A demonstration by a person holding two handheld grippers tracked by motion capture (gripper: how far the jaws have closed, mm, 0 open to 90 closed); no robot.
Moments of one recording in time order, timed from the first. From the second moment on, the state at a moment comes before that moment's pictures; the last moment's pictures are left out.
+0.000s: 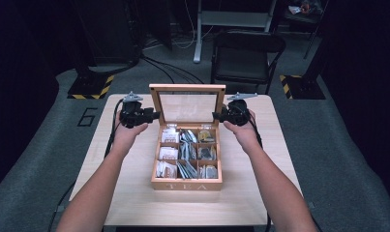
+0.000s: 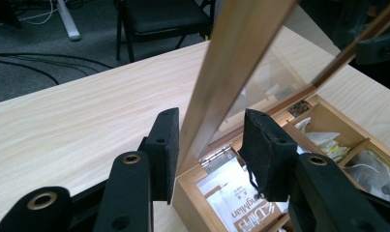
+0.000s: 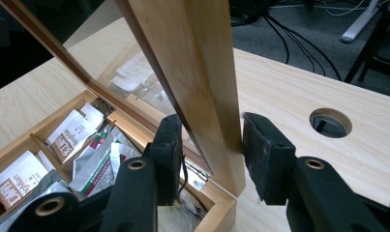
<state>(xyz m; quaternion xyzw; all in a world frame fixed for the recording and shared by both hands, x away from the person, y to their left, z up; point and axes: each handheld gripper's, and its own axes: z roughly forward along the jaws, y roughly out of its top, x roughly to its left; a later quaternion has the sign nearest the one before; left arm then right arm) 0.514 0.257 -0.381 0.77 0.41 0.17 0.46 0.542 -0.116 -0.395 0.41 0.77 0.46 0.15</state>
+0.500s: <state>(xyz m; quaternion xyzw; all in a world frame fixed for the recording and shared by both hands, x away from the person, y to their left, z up) 0.491 0.263 -0.401 0.78 0.41 0.16 0.45 0.552 -0.113 -0.392 0.42 0.78 0.44 0.15</state>
